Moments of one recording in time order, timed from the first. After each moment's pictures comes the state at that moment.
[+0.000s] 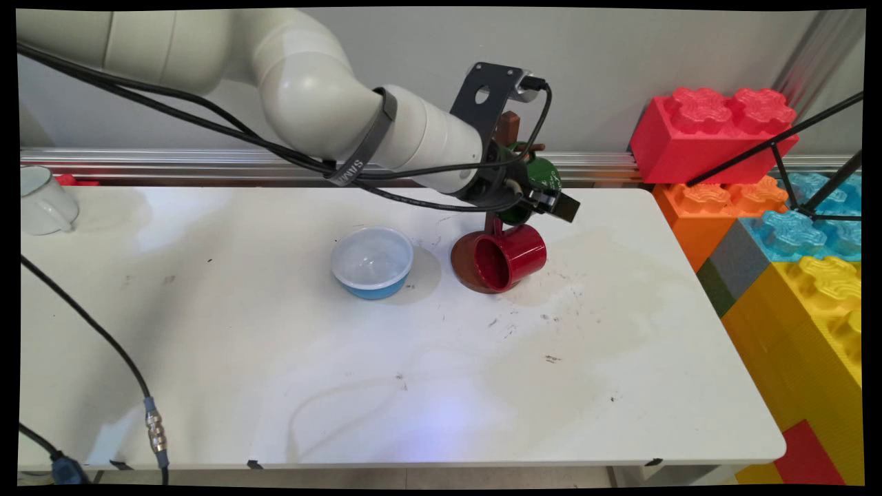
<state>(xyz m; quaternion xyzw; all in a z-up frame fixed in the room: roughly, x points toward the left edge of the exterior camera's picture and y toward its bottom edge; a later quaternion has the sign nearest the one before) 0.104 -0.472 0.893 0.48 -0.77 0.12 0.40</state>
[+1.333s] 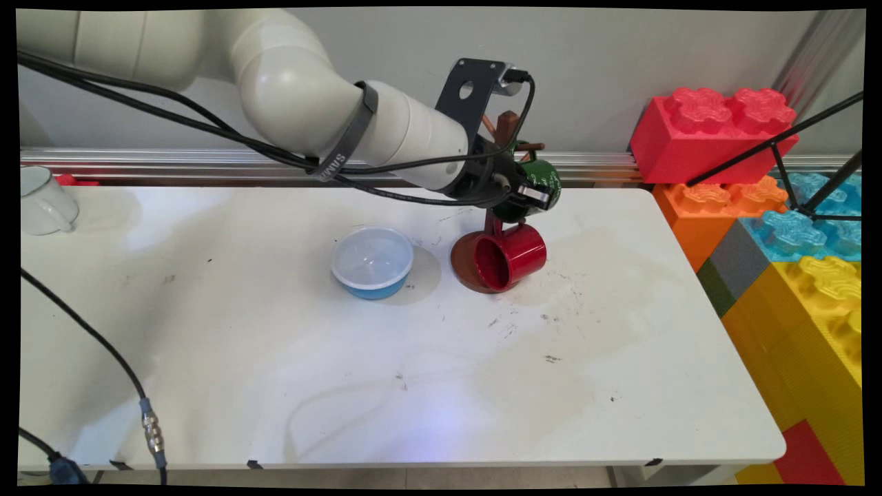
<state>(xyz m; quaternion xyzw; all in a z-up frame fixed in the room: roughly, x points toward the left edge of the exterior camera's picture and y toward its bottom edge) 0.117 -0.467 0.899 0.50 -0.76 0.12 0.40</state>
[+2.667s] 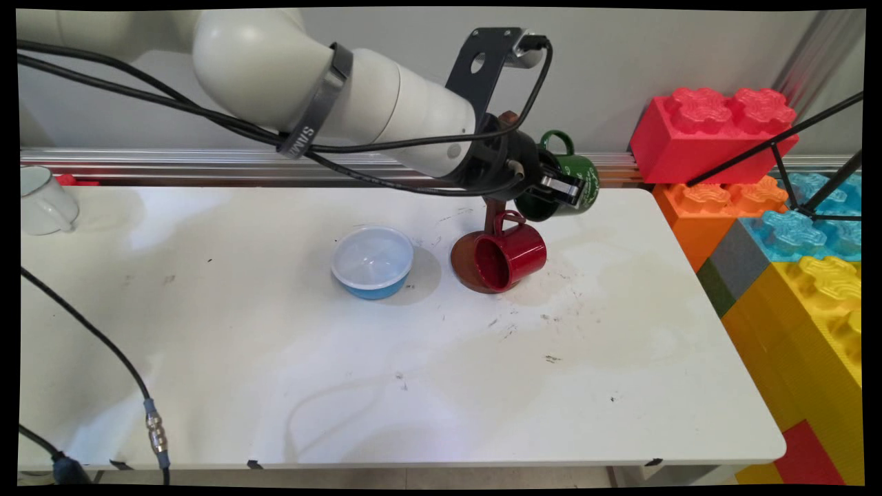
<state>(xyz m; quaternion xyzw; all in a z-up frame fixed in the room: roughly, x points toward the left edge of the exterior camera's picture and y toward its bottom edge) 0.107 -0.441 0.936 0.45 -0.77 0.08 0.44</state>
